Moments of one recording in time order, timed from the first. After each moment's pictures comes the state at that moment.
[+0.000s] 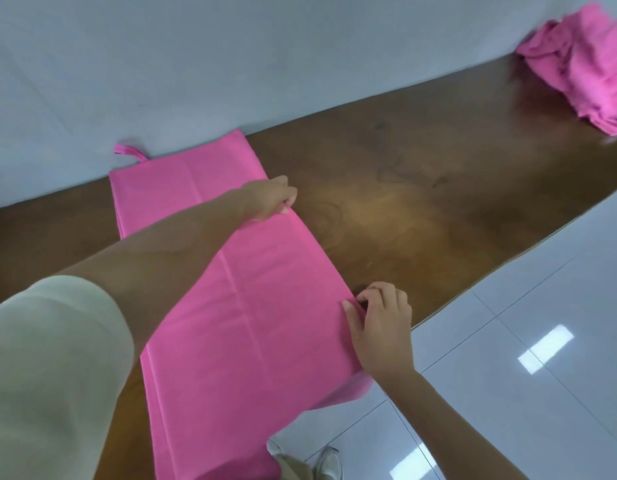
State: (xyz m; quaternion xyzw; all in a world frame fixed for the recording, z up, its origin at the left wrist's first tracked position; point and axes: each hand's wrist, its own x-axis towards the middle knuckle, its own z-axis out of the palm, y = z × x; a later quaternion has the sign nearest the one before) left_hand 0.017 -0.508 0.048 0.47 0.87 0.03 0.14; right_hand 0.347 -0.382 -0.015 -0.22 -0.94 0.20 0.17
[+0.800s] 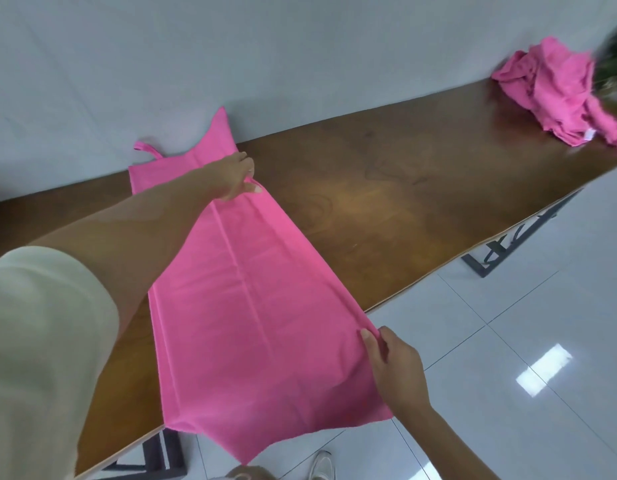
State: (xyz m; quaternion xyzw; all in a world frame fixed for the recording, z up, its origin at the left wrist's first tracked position) left_hand 0.030 -0.576 0.094 0.38 0.92 0.03 0.05; right_hand 0.465 -0.392 -0.019 -0.29 -0.89 0.35 0.08
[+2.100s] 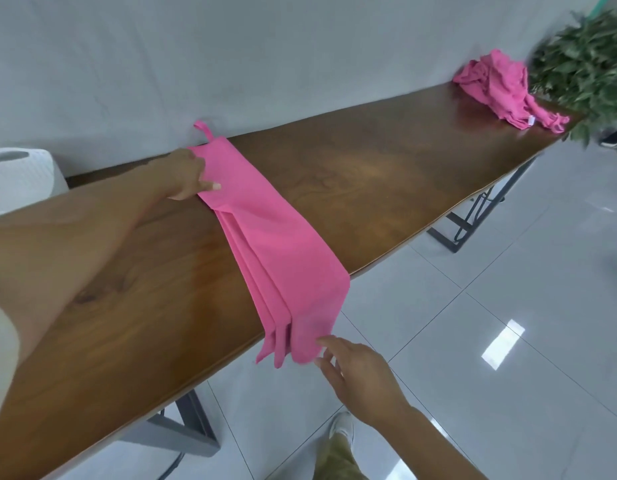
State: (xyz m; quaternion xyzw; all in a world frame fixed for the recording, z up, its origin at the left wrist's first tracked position) left_hand 0.107 -0.835 0.132 0.33 0.94 -0.03 0.05; right_hand 0.551 -0.667 0.001 -0.05 -0.98 0.20 0.07
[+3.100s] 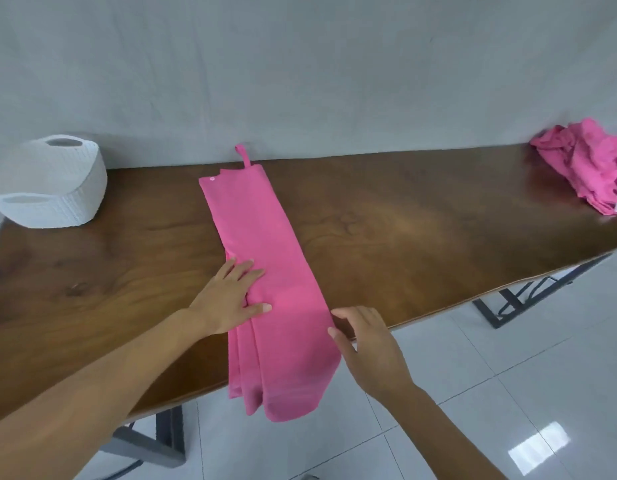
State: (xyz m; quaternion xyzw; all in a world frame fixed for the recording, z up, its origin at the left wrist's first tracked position) left_hand 0.267 -0.797 0.011 0.29 0.94 0.13 0.11; right_hand 0.434 -0.530 0.041 -0.01 -0.96 0.26 0.07
